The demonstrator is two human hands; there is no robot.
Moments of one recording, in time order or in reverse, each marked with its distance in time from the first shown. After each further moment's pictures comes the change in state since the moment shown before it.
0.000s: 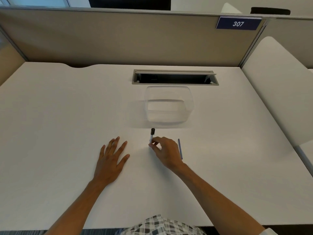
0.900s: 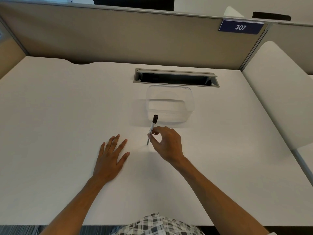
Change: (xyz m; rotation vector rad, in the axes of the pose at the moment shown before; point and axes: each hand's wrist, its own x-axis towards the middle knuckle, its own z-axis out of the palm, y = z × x) left_hand -0.002 0.003 0.000 -0.012 0.028 0.008; right_hand 0.007 -0.035 -0.026 -0.048 0.310 -0.126
